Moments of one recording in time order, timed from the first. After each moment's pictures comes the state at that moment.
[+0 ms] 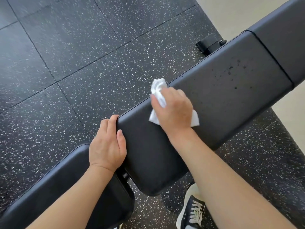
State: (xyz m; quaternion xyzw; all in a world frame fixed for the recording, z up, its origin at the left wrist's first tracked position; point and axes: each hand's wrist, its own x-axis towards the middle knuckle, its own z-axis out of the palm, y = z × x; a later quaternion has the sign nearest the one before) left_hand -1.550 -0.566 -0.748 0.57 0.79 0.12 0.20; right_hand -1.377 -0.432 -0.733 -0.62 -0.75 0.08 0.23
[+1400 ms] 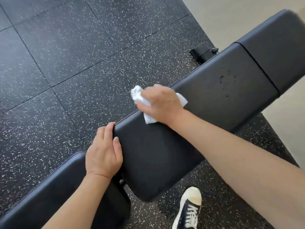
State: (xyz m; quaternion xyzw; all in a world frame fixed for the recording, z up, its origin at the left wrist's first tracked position) left_hand -1.550 -0.566 -0.744 0.56 0.79 0.12 0.22; right_hand -1.385 -0.381 -0.720 -0.45 -0.88 0.11 0.12
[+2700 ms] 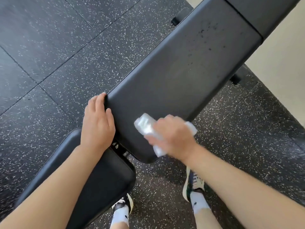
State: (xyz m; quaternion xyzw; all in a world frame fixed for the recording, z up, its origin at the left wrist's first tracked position) left_hand -1.561 -0.573 -0.745 0.63 0.73 0.16 0.22; right_hand -1.314 -0.583 -0.731 -0.45 -0.88 -0.02 0.17
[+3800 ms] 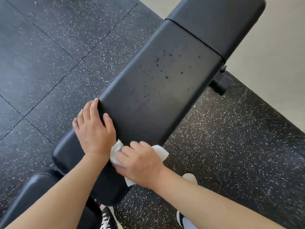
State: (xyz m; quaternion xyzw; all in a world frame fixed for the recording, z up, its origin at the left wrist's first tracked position) left_hand -1.422 -0.475 -0.747 0.58 0.80 0.13 0.10; right_hand -1.273 -0.547 -0.734 -0.46 -0.85 0.10 0.22
